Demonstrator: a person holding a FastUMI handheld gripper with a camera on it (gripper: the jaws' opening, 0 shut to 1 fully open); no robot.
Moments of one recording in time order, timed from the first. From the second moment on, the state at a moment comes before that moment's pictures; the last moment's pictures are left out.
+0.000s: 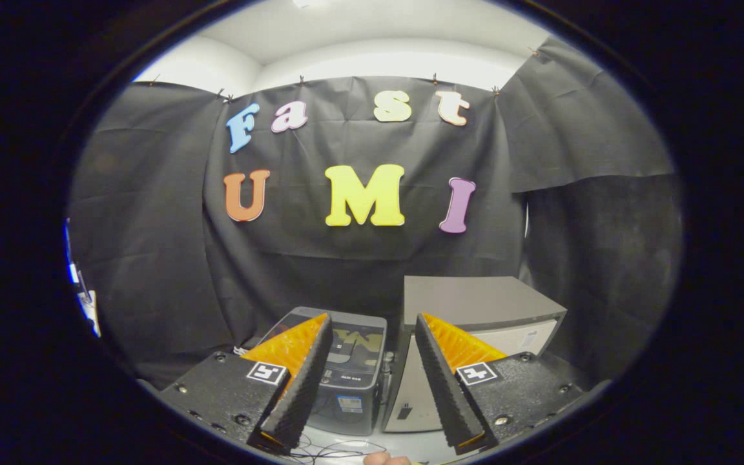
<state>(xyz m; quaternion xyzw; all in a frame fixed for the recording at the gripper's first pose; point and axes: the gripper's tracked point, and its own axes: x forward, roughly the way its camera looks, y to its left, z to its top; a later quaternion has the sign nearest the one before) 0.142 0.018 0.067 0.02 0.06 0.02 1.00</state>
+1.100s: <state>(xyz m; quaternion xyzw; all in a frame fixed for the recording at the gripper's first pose) 0.060 -0.053 0.052 0.04 0.06 -0.05 1.00</state>
